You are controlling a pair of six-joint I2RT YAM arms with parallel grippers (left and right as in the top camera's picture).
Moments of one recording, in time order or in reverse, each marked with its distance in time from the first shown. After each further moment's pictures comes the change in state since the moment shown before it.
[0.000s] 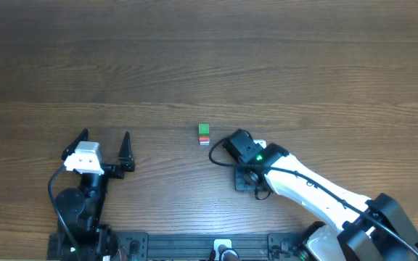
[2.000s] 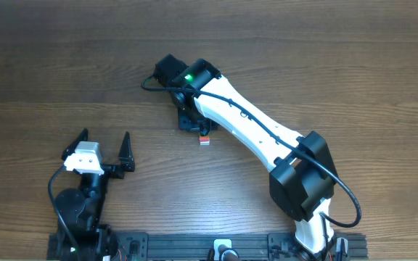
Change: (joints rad) left arm 0.000 0.000 0.000 0.000 0.000 0.000; right arm 0.067 0.591 1.101 -0.537 0.068 0.000
